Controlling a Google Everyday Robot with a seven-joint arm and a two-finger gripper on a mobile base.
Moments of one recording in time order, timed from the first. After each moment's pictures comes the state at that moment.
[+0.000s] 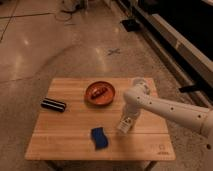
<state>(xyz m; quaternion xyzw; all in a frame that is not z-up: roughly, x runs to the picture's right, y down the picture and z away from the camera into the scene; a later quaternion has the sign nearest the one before) 0.134 0.183 0.849 -0.28 -0.18 -0.45 0.83</state>
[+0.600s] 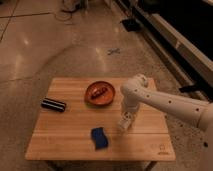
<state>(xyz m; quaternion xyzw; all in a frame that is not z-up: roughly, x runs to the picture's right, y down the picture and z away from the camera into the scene) 0.111 0.129 0.820 -0.28 -0.17 -0.45 0.83</state>
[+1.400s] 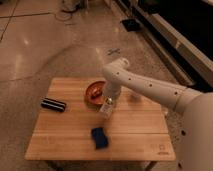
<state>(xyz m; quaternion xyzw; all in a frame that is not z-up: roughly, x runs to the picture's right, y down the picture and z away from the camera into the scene) -0.003 0.055 0.824 -0.22 -0.23 -0.53 0.79</state>
